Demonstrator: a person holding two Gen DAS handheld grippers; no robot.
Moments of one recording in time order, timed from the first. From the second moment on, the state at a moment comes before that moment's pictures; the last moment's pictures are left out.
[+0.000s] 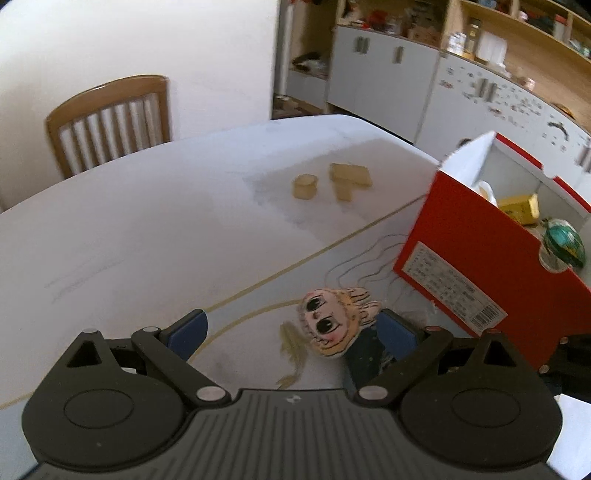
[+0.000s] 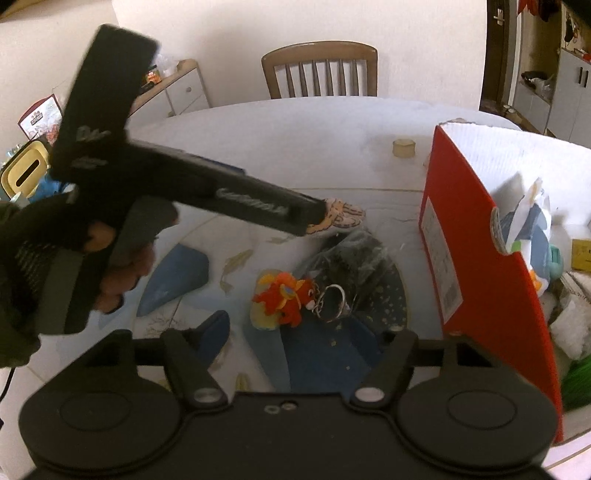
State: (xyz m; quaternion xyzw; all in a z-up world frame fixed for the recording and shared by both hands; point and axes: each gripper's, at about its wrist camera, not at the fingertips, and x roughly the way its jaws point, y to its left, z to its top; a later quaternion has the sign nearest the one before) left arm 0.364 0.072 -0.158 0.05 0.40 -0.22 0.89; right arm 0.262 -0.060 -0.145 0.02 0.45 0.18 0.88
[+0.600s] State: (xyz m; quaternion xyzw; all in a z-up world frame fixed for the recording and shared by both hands) left arm 0.388 0.052 -0.184 0.04 0.43 -0.26 0.87; right arm 0.284 -0.039 -0.155 0.02 0.44 0.19 0.88
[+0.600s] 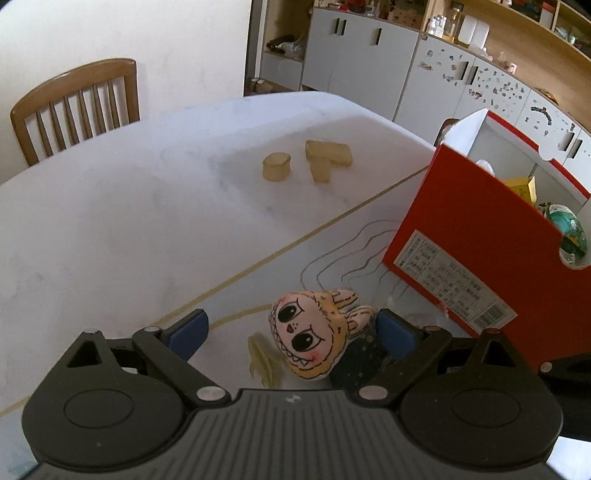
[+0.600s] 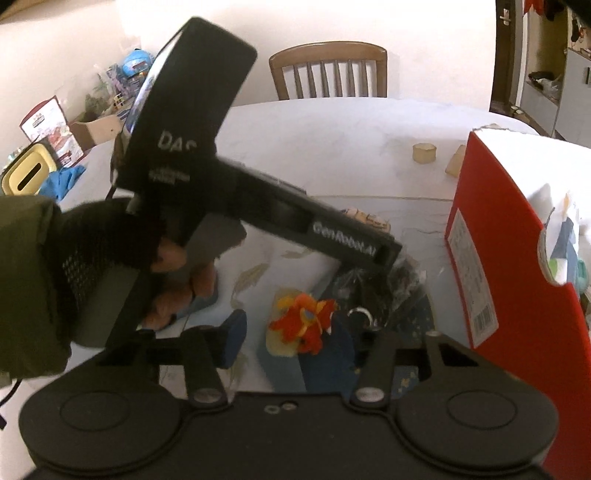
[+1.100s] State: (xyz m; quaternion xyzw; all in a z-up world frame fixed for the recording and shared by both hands) left arm 0.382 0.058 -0.181 0.06 0.41 -0.25 0.88; right arm 0.286 -0.036 -0.162 0.00 0.45 0.17 0.88
